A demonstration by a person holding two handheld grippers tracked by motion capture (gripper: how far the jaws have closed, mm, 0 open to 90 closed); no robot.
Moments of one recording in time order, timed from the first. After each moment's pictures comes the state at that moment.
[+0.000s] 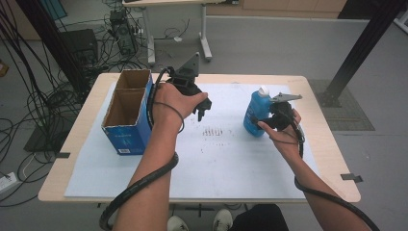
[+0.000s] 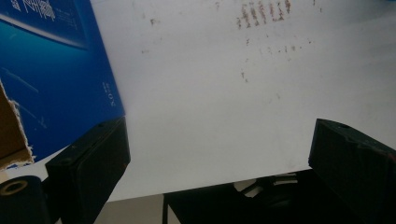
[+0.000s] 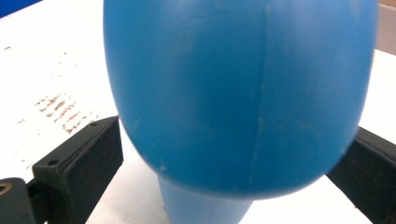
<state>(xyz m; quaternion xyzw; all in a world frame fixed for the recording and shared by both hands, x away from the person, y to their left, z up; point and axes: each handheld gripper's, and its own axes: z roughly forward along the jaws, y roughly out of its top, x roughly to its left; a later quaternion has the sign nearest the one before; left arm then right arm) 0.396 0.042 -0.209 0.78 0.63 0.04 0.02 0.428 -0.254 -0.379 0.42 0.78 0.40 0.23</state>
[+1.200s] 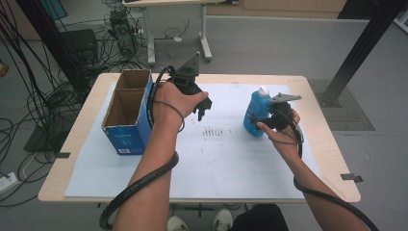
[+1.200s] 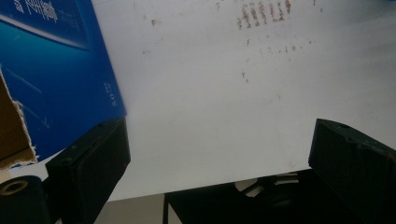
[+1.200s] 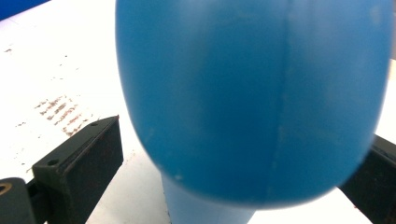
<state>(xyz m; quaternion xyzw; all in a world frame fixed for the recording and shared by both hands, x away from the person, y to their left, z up) 0.396 0.042 -0.208 0.78 0.63 0.04 0.02 0.428 -0.251 -0.380 0.41 0.78 0.40 0.24</state>
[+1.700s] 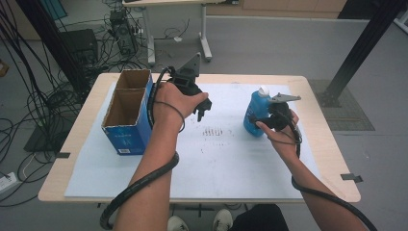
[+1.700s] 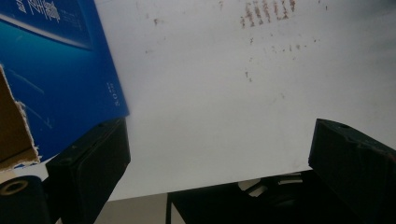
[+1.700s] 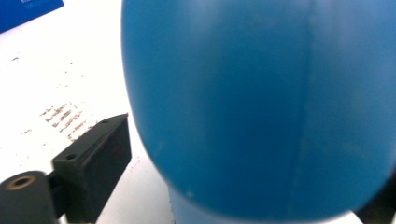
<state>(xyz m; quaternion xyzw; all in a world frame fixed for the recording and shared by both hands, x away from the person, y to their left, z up) 0.397 0.041 -0.210 0.78 0.62 0.05 0.01 0.428 -0.250 -0.383 0.42 0.77 0.42 0.24</state>
